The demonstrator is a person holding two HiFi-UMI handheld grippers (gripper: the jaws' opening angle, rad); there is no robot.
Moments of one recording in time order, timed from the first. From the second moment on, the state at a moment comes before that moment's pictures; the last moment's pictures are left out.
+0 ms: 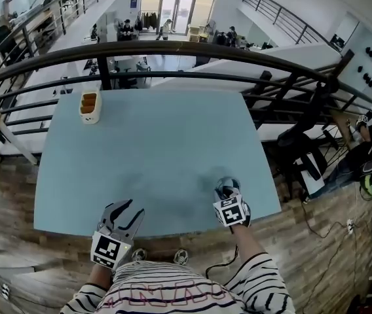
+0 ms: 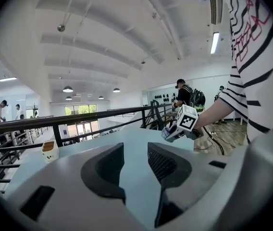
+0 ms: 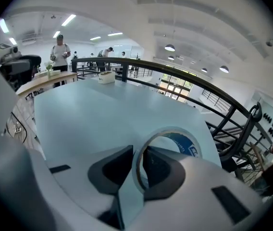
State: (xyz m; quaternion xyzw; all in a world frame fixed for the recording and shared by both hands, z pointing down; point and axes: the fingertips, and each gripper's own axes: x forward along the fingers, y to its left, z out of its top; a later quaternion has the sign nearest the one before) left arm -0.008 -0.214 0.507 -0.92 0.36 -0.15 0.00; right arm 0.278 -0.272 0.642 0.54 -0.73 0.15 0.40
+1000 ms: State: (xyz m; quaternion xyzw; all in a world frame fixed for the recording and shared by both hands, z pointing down) left arm -0.019 -0.232 0.506 -0.96 0.26 -0.14 0.03; right arm 0.119 -0.191 0.503 0.60 -0.78 0.09 0.16
